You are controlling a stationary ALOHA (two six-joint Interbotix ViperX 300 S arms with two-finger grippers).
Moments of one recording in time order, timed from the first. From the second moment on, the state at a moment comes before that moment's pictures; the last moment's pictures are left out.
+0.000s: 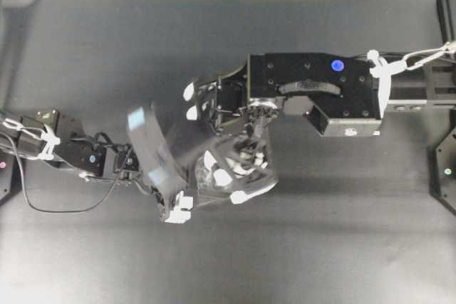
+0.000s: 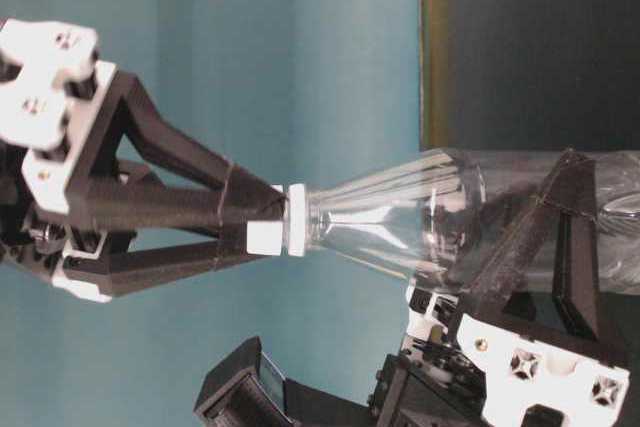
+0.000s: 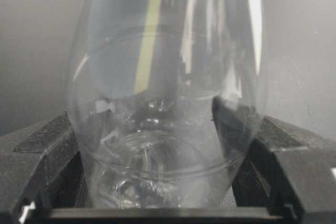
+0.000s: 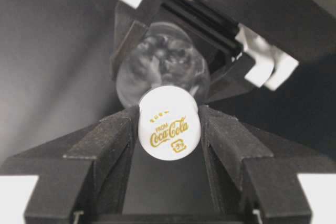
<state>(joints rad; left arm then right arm) -0.06 0.27 0.82 0.04 -0.75 -0.11 0.07 0.25 -0.24 0.09 1.27 -0.65</state>
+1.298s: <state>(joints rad) -0.06 0.27 0.82 0.04 -0.74 -0.11 0.15 0.21 -0.26 -0.13 1.15 -0.48</state>
